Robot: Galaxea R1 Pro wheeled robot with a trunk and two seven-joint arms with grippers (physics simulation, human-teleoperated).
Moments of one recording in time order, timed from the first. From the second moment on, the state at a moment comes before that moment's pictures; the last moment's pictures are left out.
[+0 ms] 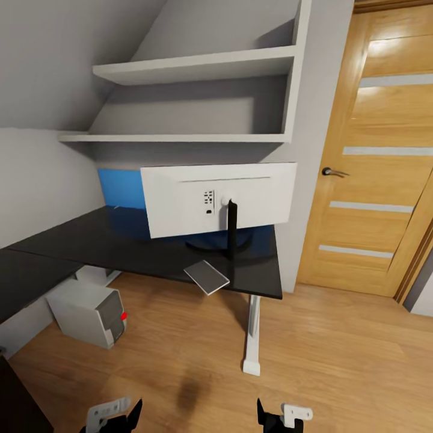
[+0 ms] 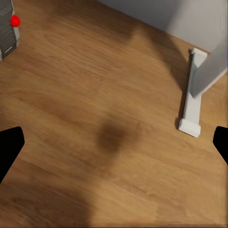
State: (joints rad) left arm 0.17 0.35 -0.42 -1.48 0.71 0.03 0.34; right arm -0.43 0.10 0.45 0.02 -0.60 -0.66 0.04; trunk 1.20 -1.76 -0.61
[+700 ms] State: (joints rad) left arm 0.22 0.38 -0.42 -1.54 0.71 0.03 0.34; right arm -0.43 0.10 0.45 0.02 -0.60 -0.66 0.04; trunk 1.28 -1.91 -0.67
